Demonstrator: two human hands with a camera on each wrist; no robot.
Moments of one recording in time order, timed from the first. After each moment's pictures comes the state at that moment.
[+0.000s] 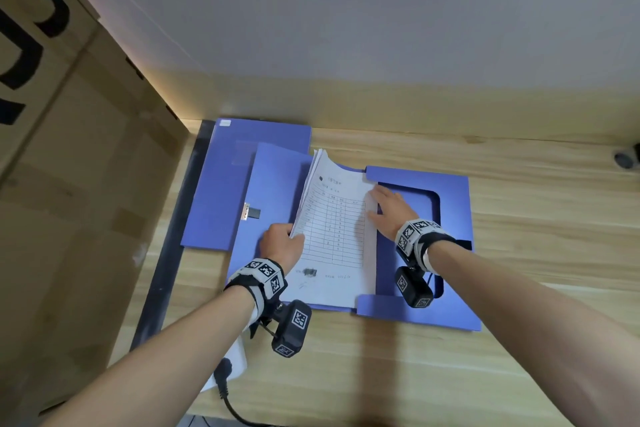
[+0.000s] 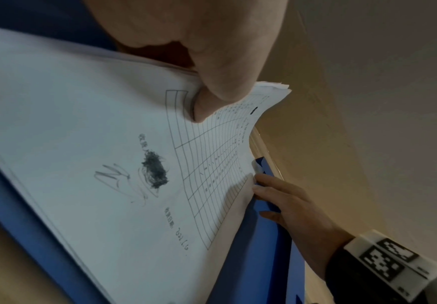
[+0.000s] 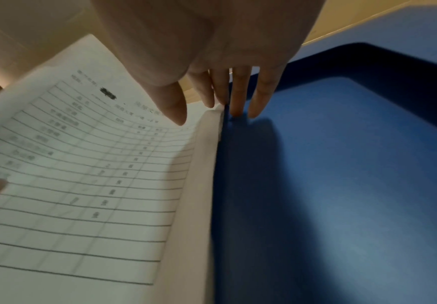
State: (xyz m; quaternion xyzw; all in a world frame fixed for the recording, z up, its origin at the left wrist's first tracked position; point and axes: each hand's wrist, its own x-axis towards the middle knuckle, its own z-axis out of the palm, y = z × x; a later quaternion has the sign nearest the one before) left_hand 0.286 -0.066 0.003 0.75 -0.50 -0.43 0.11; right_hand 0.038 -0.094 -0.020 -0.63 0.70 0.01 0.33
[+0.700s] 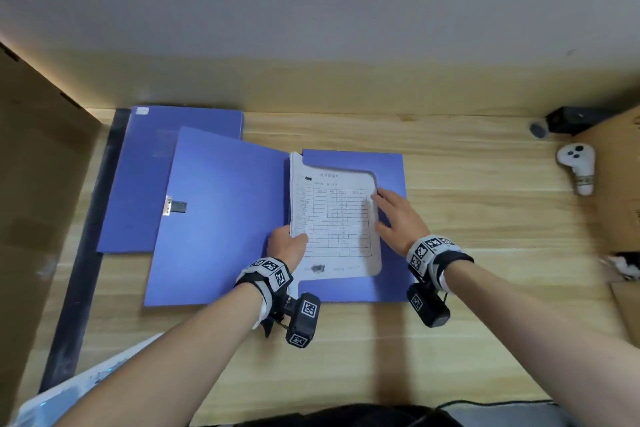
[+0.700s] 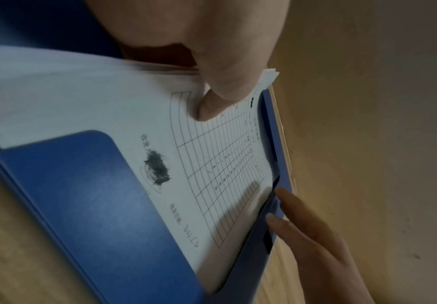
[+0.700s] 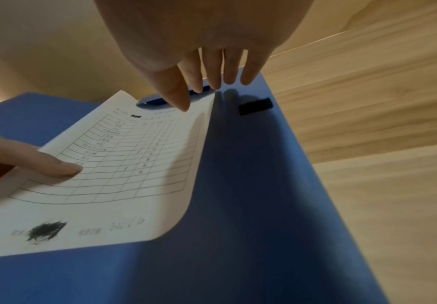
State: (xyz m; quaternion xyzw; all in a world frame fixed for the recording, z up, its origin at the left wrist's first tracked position) left_hand 0.169 -0.031 -0.038 0.70 -0.41 -0.57 0.13; right_hand -0.077 0.000 -0.019 -0.64 0.72 -0.03 0.26
